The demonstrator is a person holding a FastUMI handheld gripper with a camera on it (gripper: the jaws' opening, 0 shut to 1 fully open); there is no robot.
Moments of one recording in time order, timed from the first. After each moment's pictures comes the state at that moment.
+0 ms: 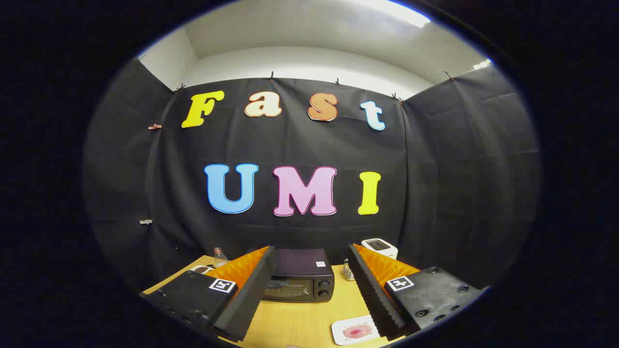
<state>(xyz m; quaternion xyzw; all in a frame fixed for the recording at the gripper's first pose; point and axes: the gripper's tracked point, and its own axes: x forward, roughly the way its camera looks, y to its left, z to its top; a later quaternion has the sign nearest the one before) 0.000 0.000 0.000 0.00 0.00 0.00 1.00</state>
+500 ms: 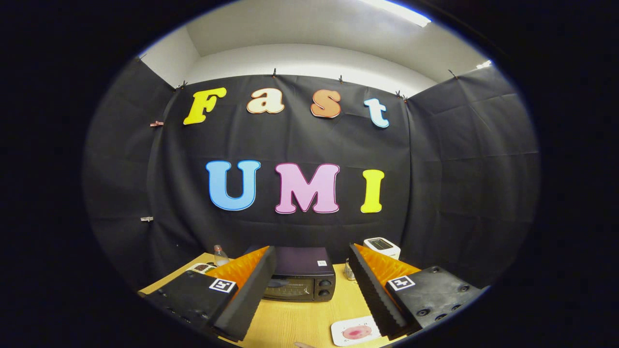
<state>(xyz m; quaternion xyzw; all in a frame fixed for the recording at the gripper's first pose) 0.012 0.000 0.000 -0.01 0.00 0.01 1.00</state>
